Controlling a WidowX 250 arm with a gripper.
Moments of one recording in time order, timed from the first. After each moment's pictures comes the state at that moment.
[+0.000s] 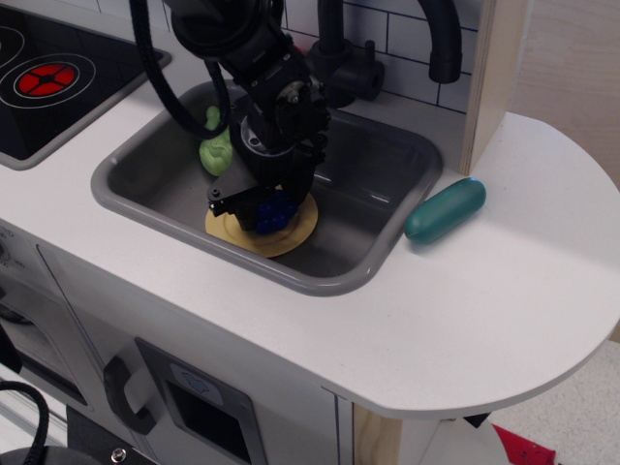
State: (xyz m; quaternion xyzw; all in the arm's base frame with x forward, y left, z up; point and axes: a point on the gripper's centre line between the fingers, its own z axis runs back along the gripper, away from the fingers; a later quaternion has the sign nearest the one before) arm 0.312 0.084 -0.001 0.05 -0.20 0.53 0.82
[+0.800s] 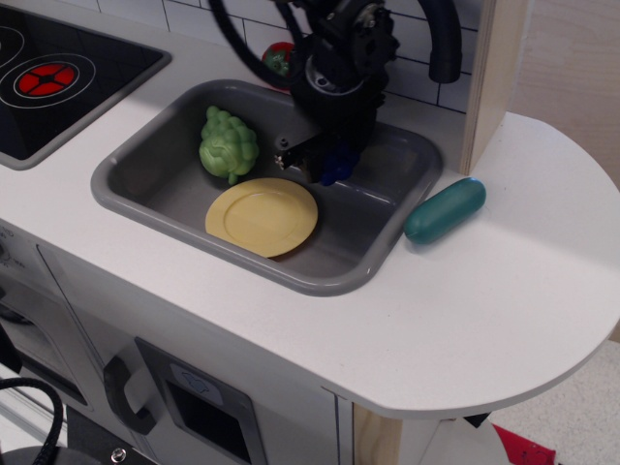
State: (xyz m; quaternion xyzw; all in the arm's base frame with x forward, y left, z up) arm 0.359 0.052 0.025 0.02 -0.20 0.56 0.80
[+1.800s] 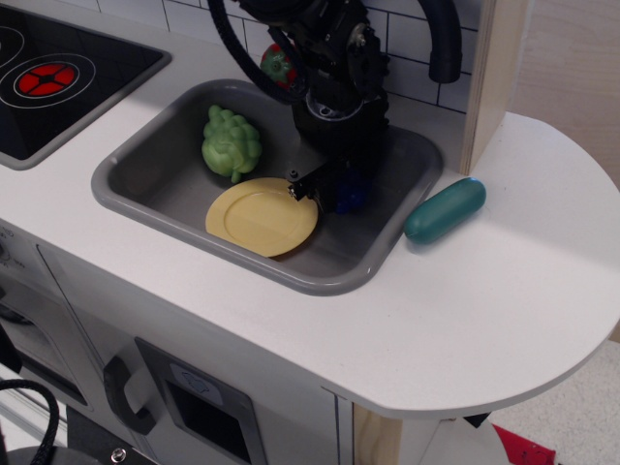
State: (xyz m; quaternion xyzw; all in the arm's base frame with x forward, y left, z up) arm 0.356 0.033 0.002 -0.05 -0.15 0.59 0.79
